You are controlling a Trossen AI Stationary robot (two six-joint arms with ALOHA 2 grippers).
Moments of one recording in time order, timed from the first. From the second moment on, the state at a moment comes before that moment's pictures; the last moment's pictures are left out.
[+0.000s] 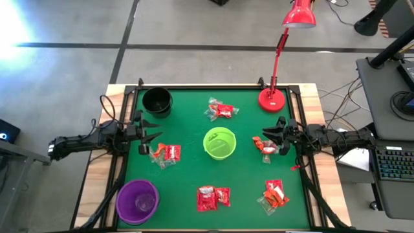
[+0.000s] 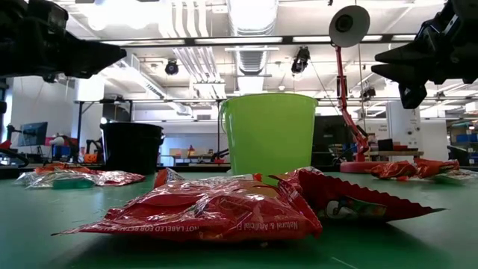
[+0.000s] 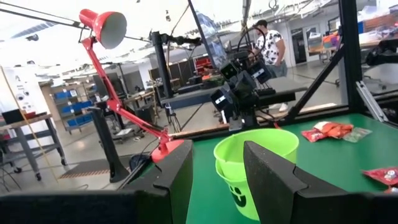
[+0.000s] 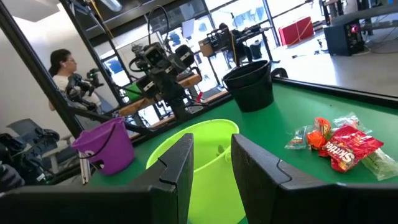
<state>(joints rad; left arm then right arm) 0.11 0.01 0.02 0.15 -0.02 0.25 0.06 0.02 0.01 0.06 0.21 0.39</state>
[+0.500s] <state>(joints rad) 0.11 0.01 0.02 0.20 -0.02 0.10 0.06 0.02 0.01 0.06 0.21 0.39</state>
